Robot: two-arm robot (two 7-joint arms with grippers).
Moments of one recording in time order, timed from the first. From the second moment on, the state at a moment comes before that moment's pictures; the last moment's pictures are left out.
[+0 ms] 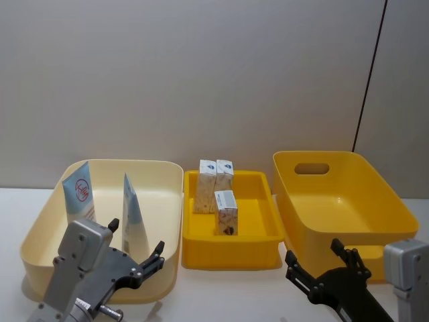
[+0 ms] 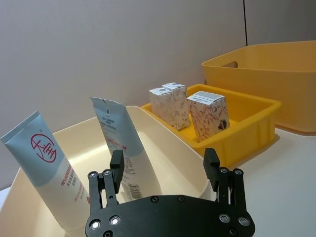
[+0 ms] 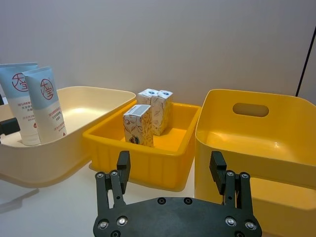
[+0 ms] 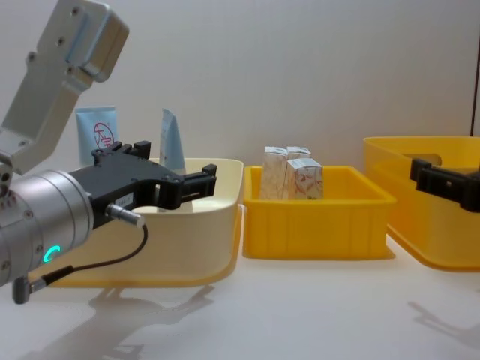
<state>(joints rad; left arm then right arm) -0.24 0.38 0.45 -1.63 -0.20 0.01 -0.01 -0.01 0.34 -0.23 -1.77 0.29 0.03 0.07</state>
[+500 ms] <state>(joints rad) -0.24 0.38 0.45 -1.63 -0.20 0.01 -0.01 -0.01 0.34 -0.23 -1.77 0.29 0.03 0.07</state>
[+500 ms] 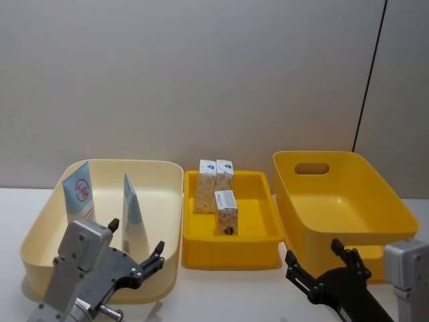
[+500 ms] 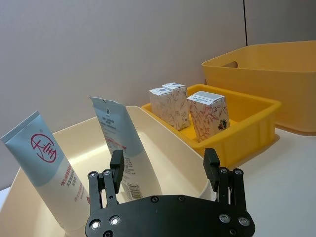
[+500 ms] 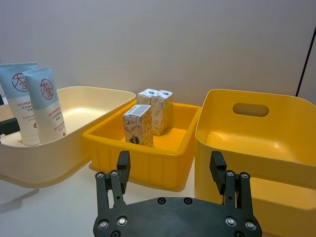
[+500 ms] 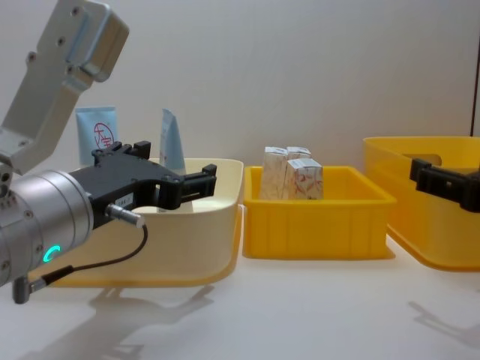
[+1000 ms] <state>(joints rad) -0.24 0.38 0.45 -1.63 -0.20 0.01 -0.01 -0.01 0.34 -0.23 -1.77 0.29 0.03 0.07</state>
